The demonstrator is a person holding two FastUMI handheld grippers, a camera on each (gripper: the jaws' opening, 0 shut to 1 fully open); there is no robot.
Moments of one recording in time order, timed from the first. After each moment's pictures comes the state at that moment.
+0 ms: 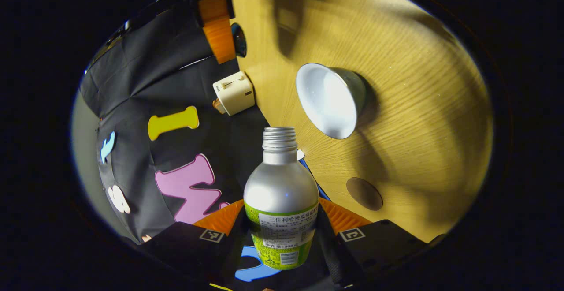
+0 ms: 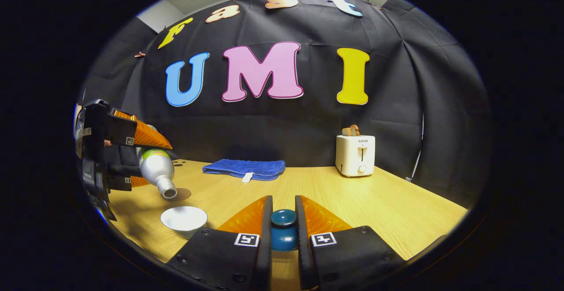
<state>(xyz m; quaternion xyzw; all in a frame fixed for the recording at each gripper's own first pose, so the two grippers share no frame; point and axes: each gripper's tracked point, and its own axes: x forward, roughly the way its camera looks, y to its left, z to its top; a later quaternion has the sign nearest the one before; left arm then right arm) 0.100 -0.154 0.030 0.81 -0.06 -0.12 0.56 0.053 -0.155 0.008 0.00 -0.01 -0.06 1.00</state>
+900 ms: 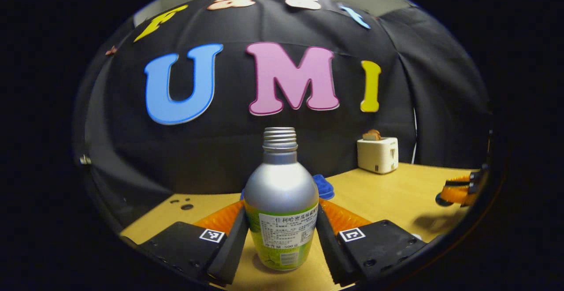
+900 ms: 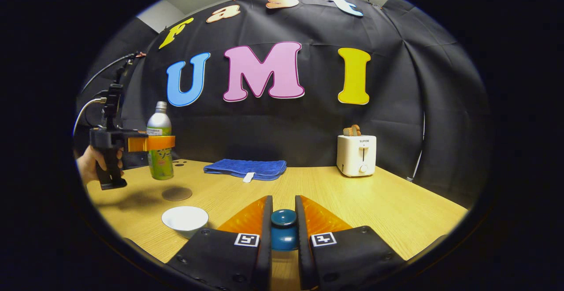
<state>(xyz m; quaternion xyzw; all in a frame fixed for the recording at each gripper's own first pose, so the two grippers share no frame) 0.144 -0.131 0.066 0.00 -0.04 -0.10 0.99 0.054 -0.153 0.008 0.00 -0.01 -0.06 1.00</state>
